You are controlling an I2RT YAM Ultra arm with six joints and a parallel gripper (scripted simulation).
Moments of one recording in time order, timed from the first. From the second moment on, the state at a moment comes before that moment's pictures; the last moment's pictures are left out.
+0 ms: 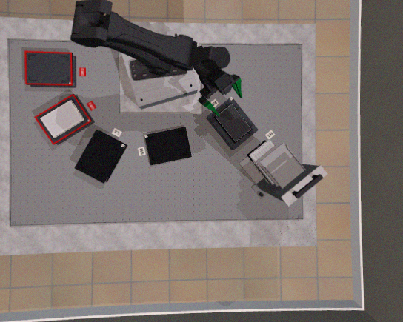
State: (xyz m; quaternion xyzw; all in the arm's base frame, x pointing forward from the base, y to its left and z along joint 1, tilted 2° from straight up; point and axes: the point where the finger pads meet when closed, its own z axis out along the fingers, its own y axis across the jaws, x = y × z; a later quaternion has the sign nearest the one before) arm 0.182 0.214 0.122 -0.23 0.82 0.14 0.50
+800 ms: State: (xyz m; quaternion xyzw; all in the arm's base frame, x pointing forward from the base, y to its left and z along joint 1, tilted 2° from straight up) arm 0.180 0.216 0.171 -0.24 0.83 0.13 0.50
